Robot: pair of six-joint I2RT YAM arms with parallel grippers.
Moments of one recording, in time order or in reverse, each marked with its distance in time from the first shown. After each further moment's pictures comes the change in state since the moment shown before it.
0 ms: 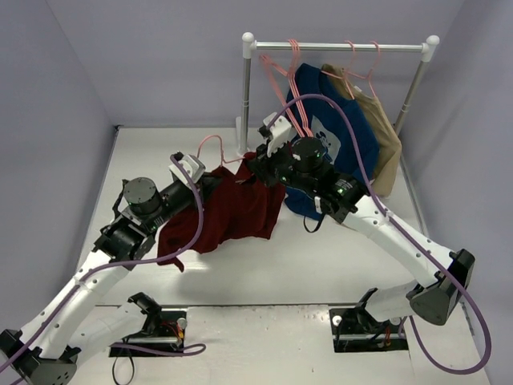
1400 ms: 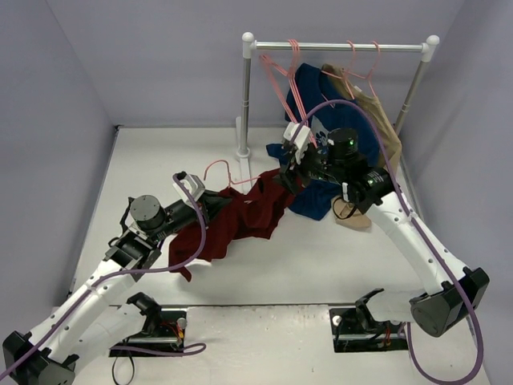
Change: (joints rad) left arm 0.022 -0.069 -0.256 0.228 0.181 -0.123; right arm -0.281 -0.081 -0.047 -0.191 -0.430 -0.478
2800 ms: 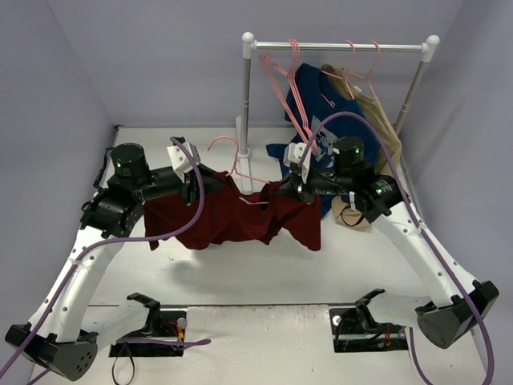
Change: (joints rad) left arm 0.187 0.234 0.538 -0.544 0.429 0.263; right arm 0.000 -0.074 -0.042 -0.094 -0.292 -0.108
